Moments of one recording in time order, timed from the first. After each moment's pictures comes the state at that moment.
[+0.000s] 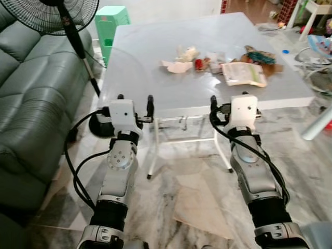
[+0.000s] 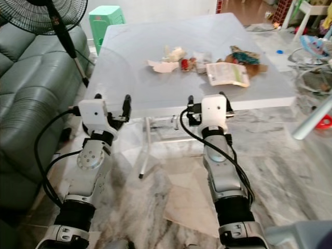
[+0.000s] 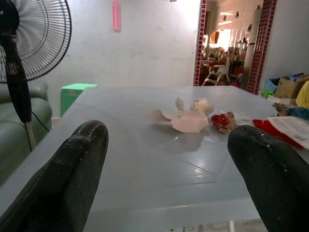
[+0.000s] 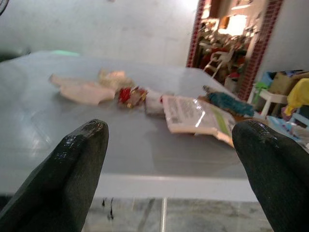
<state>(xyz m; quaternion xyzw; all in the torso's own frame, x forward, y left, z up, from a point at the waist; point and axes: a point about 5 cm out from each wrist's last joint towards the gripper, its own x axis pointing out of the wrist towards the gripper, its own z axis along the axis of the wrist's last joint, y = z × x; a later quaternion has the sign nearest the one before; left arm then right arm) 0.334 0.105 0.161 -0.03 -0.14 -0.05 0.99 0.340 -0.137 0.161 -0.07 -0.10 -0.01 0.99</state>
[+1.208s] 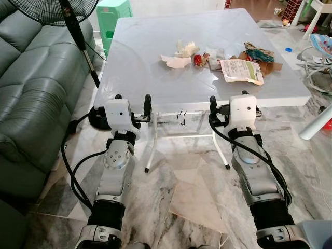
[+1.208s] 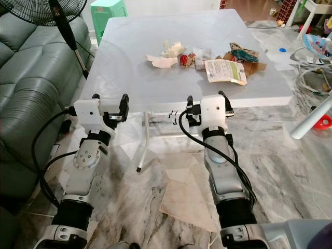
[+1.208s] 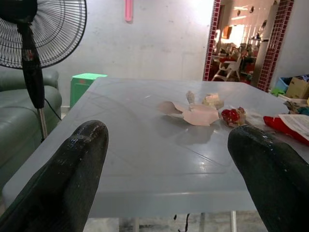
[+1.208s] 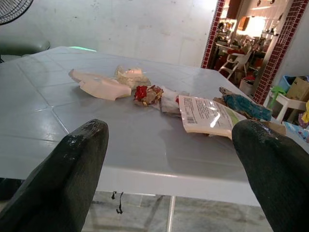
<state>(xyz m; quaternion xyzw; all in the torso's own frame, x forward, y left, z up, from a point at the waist) 0.333 0.114 0.157 -0.05 -0.13 -0.05 0.99 0.337 -0.137 0.163 -0.09 -0.11 0.00 0.99</state>
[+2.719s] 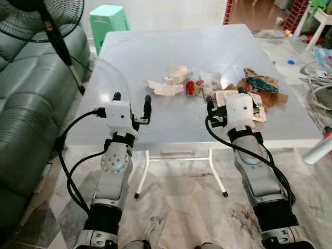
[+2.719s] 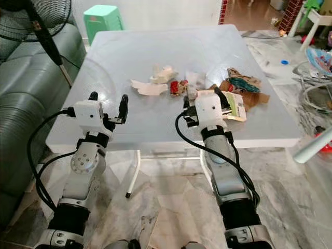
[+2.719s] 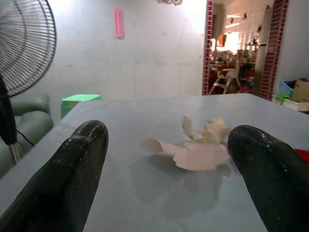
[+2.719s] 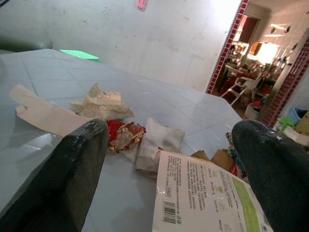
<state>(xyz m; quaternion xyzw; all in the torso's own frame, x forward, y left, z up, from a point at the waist) 0.321 0.106 0.155 -0.01 -0.15 -0.07 0.99 0.335 -0.139 0.168 -0.15 -0.12 0.02 0.98</state>
